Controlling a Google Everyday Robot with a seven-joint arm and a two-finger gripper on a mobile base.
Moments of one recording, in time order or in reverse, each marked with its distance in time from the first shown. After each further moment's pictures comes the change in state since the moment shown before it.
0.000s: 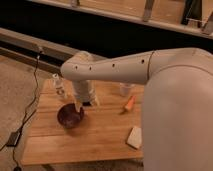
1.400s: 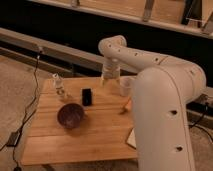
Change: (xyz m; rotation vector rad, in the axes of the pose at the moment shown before) arm -0.148 -0.126 0.016 -0.122 -0.034 -0.098
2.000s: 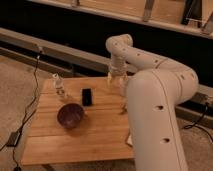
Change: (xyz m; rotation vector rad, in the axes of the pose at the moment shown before) arm -0.030 -0.035 0.018 0.064 0.027 -0.140
